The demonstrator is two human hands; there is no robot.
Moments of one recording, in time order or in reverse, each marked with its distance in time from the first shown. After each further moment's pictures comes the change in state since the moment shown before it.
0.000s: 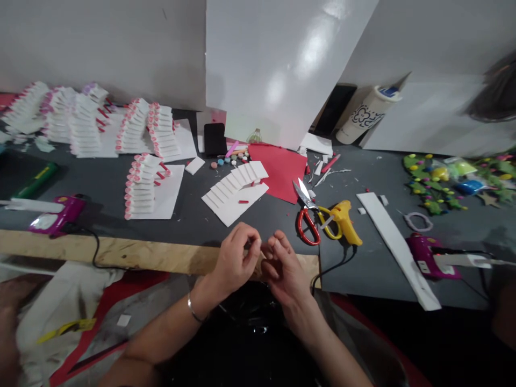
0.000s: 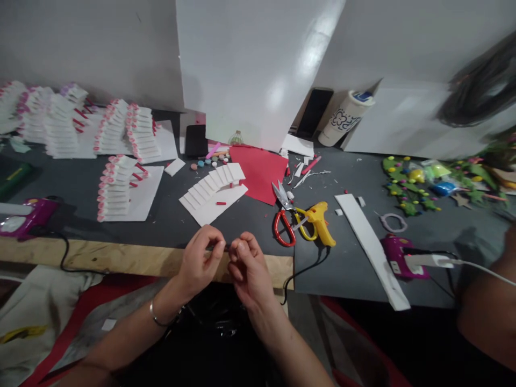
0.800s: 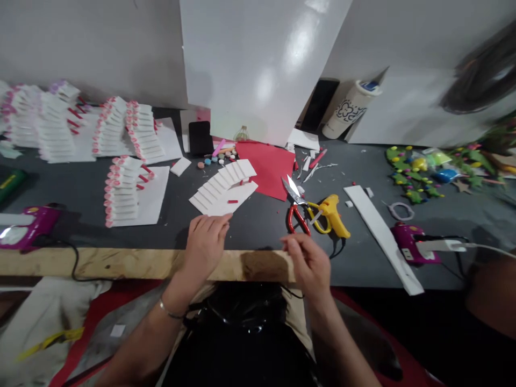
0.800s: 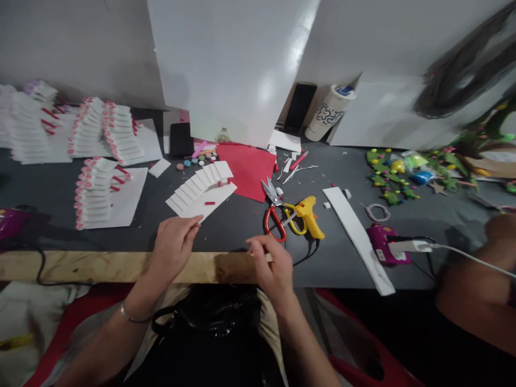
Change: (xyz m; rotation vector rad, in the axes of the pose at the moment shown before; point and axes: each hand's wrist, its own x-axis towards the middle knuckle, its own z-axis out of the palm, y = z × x) left_hand 0.009 -0.039 -0.030 0.444 -0.105 0.014; right_hand -0.003 -0.047 -0.044 -1.241 0.086 -0.729
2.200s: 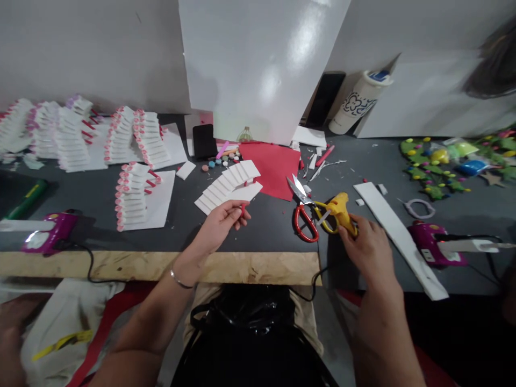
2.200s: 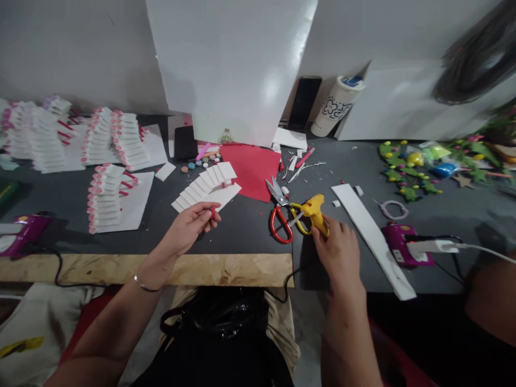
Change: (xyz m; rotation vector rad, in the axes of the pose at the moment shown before) left_hand 0.047 -0.007 0.019 -1.023 -0.273 -0.438; right_hand 0.047 0.092 -0.097 -0.942 0.112 -0.070
